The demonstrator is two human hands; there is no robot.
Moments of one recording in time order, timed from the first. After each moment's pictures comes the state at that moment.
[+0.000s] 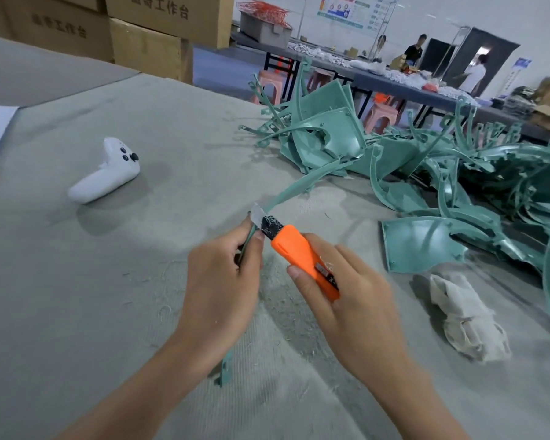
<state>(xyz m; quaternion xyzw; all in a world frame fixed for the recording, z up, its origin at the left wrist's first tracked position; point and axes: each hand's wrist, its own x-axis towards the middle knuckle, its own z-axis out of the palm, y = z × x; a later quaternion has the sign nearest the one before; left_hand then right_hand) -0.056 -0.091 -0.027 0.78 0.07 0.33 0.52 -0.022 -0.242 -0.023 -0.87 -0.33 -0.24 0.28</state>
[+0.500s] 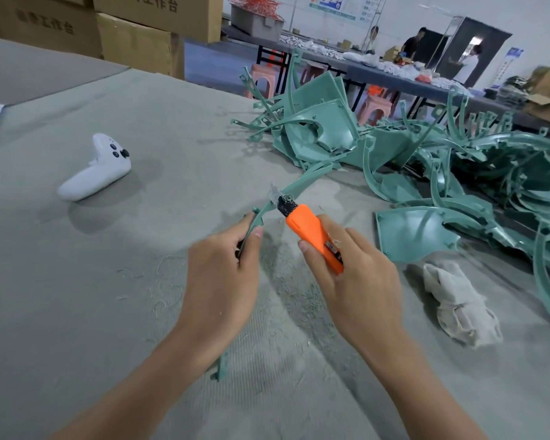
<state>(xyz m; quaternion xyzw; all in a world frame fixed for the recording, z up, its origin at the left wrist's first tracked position) -0.054 -0.096 -0.024 0.82 0.07 0.33 0.47 -0.009 -0.244 -0.025 -0.88 -0.27 -0.32 0.24</state>
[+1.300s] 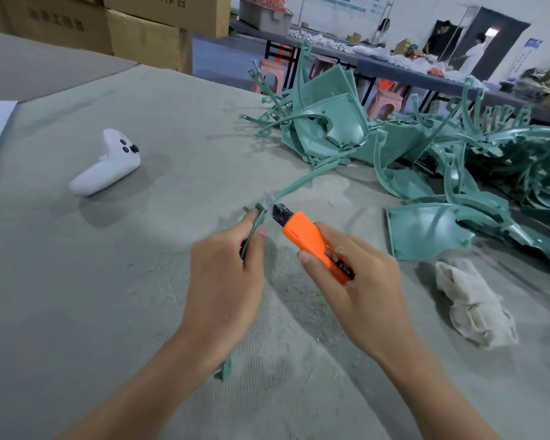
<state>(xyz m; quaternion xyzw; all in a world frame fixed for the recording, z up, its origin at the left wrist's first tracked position) -0.059 -0.093 -0.024 0.83 0.08 0.33 0.43 -0.010 -0.250 -0.029 -0.85 -0.32 -0.21 0.35</state>
